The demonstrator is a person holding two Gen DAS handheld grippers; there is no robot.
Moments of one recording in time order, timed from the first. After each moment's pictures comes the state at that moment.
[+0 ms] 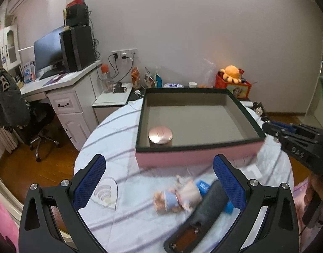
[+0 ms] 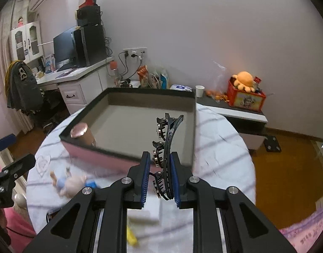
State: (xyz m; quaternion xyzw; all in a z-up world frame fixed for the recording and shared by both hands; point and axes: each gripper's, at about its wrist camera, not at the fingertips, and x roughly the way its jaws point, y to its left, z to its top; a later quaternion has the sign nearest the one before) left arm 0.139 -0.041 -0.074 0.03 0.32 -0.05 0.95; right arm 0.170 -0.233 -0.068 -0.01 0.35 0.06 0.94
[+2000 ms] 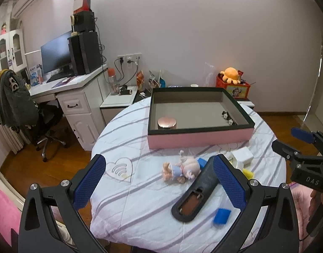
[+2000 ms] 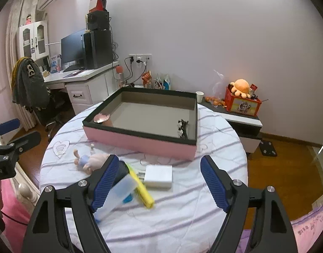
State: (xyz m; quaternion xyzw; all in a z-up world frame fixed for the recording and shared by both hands) left arm 0.060 -0.026 -0.061 0.04 0.30 -0.04 0.95; right arm 0.080 -0.230 -0.055 -0.02 0.32 0.06 0.94
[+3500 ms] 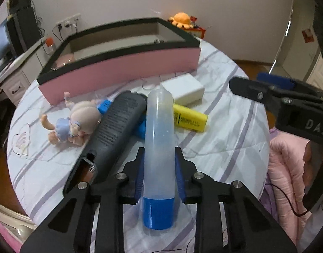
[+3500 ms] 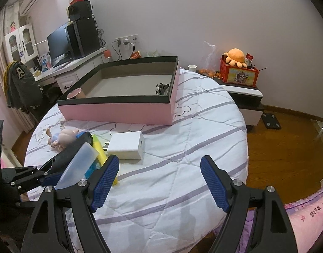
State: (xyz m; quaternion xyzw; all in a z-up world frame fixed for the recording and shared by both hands) left arm 0.083 -0.142 -0.166 0.08 0.44 -0.19 0.87; right arm 0.092 -0.290 -0.116 0.03 0.38 0.06 0.92
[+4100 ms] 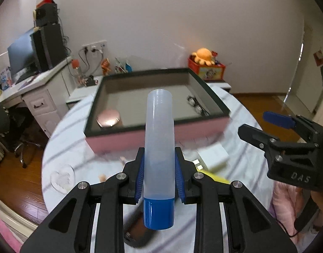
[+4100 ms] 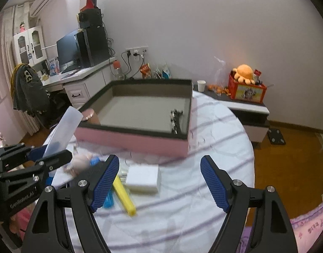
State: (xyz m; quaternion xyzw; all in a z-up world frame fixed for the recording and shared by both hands) left arm 0.123 -0.105 -0.089 0.06 0.35 -0.13 0.93; right arm 0.118 -0.266 -0.077 0.02 0.34 0.08 0.94
